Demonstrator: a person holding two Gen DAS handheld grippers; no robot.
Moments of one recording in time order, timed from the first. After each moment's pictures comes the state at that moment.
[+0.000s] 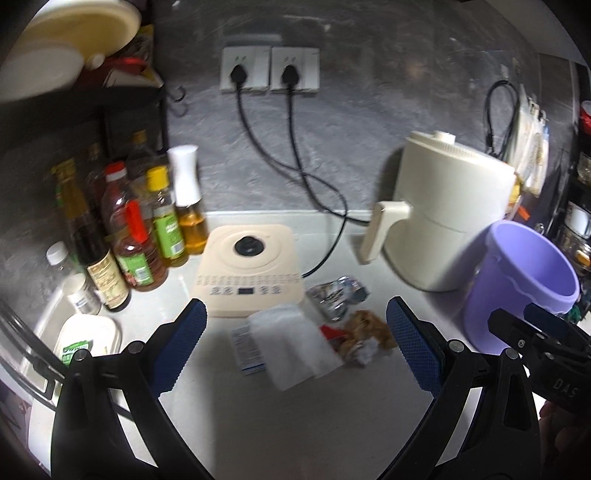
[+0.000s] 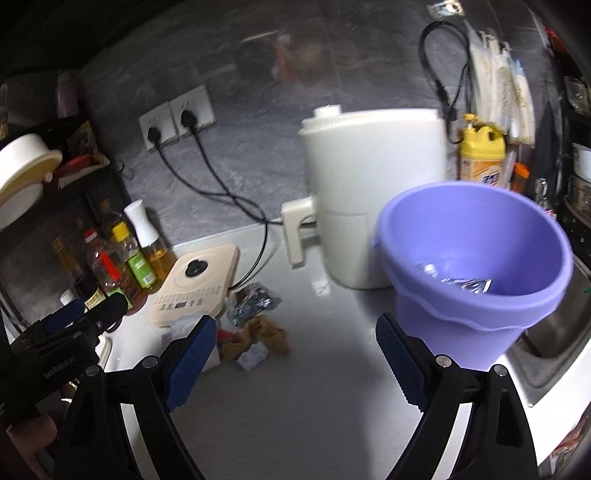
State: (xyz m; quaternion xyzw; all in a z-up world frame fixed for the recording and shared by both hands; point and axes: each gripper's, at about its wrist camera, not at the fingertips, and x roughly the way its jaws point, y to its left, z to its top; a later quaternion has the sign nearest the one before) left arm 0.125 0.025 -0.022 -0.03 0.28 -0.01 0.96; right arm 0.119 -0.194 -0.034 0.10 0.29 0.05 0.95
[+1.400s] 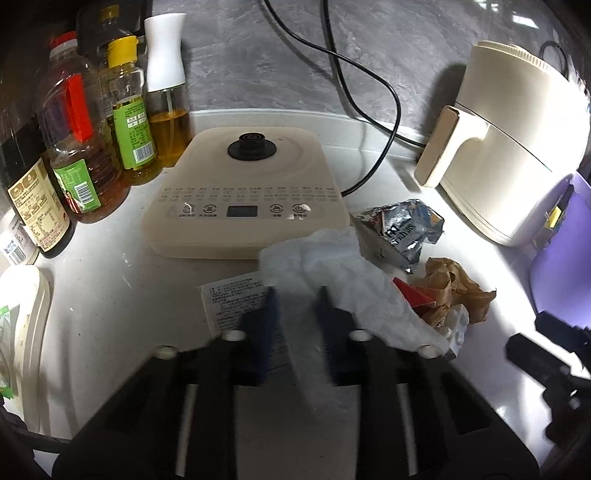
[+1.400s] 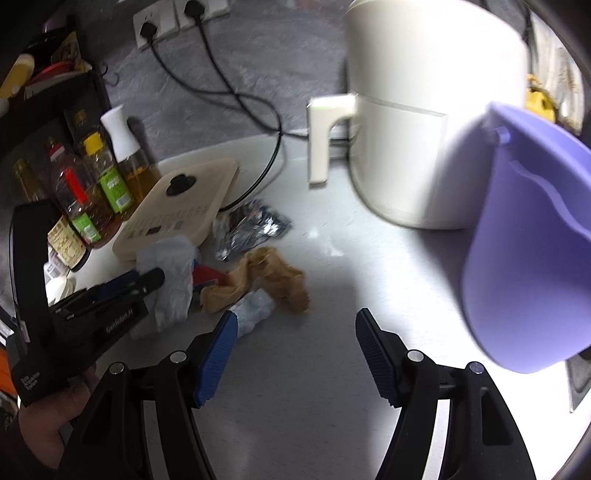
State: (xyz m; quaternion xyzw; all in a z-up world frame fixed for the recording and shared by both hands) left arm 0.221 0.047 -0.144 -0.06 0.39 -0.01 0.92; right arm 0.191 -0.145 -0.116 0.04 0.41 0.07 0.91
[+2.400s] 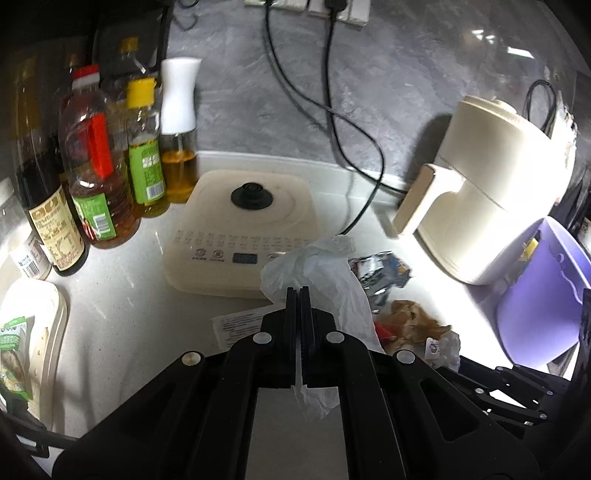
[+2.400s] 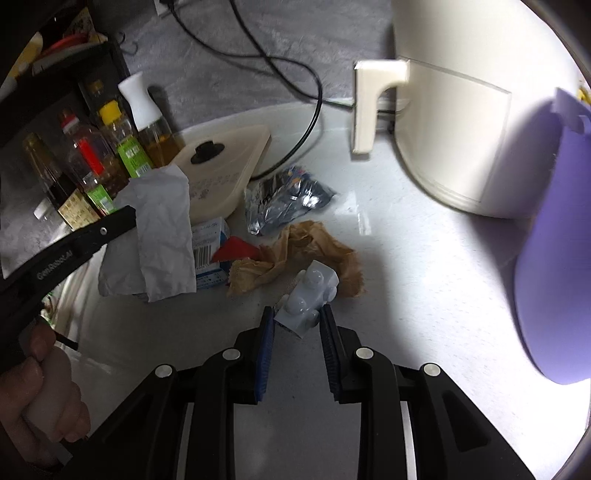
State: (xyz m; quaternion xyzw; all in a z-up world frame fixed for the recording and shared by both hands) left arm 0.200 0.052 -0.098 -0.09 0.33 -0.02 0.94; right arm 0.196 -0.132 -0.120 0.05 0.44 0.12 0.89
